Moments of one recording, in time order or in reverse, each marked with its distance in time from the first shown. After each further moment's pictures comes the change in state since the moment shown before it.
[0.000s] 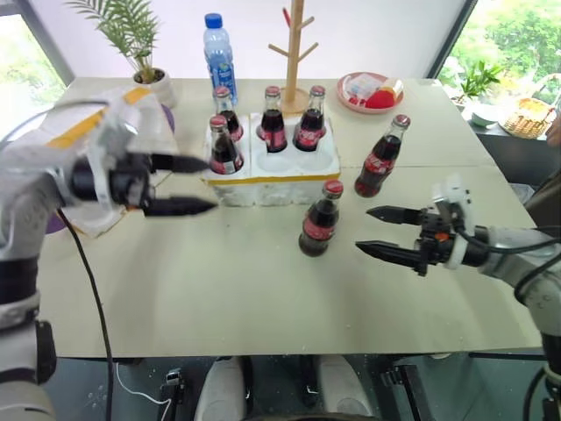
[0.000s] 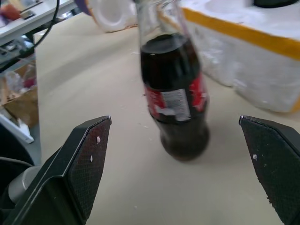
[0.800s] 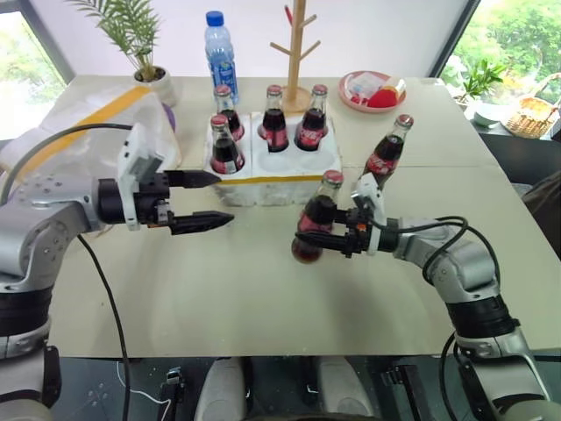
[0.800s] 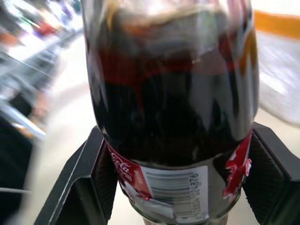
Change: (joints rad) left arm 0.085 -0.069 0.075 -0.082 -0.044 -0.012 0.271; right arm -0.293 0.279 0.190 0.165 -0.048 0.052 -0.031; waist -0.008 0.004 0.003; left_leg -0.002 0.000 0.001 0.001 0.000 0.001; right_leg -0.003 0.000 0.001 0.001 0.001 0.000
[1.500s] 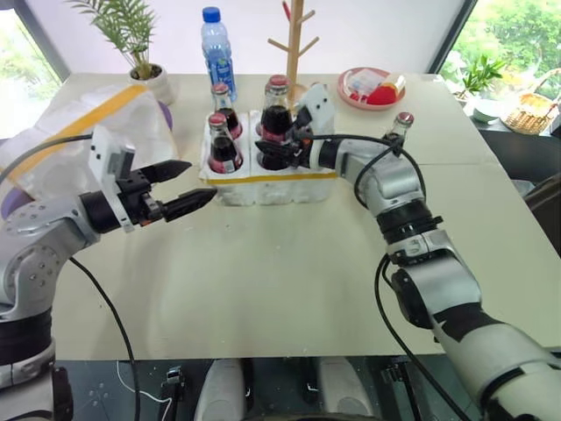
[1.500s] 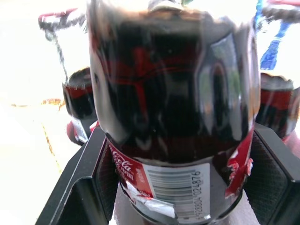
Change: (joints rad) left arm 0.134 -0.083 0.136 -0.087 -0.065 0.010 0.267; right arm -0.552 0.305 0.089 0.765 -0.440 -0.368 -0.246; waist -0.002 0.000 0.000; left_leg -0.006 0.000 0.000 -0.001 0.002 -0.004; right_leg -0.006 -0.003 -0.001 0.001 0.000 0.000
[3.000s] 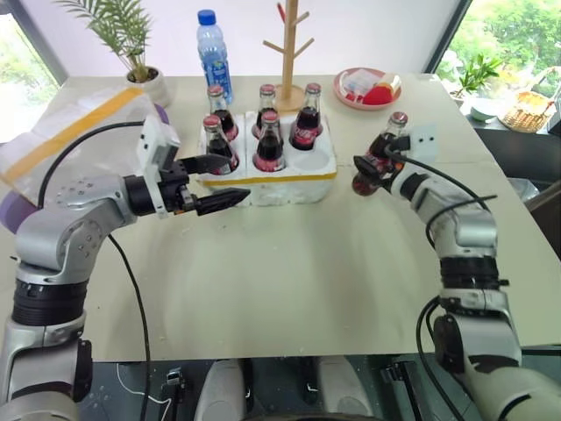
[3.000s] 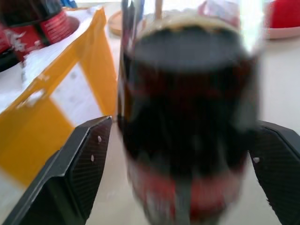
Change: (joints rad) left arm -0.192 -0.046 -0.224 0.141 0.090 -0.109 -0.122; right arm 0.317 -0.177 -0.306 -0.199 -0.006 0.102 -0.320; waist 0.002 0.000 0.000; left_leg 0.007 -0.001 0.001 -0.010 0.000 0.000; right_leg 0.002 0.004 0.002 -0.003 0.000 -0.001
